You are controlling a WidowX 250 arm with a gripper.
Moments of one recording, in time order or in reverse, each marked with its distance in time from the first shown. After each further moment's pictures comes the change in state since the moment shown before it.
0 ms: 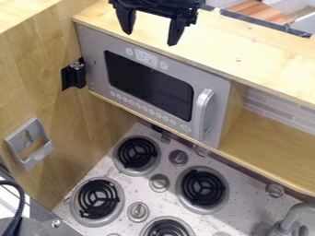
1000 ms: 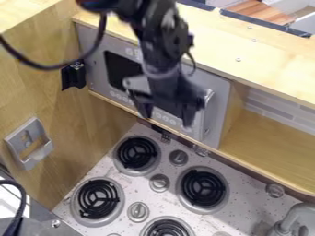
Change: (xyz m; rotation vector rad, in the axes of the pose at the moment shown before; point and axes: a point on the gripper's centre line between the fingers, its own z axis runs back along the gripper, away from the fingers) arm -0.076 -0.043 -0.078 -0.207 0.094 0.018
